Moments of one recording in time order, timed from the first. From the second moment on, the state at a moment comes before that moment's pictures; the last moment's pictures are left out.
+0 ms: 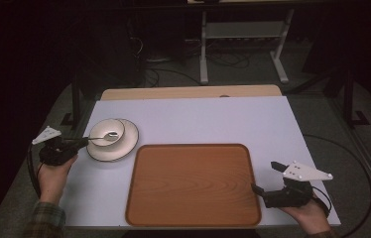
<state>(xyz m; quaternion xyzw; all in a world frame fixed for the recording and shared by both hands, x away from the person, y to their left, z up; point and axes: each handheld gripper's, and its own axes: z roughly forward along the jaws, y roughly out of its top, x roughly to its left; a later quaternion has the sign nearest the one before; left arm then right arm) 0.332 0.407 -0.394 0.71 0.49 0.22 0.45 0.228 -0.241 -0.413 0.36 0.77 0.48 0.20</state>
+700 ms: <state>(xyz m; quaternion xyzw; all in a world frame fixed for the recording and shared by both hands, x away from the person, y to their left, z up) 0.351 0.412 -0.397 0.70 0.50 0.24 0.44 0.229 -0.239 -0.414 0.36 0.78 0.47 0.20</state>
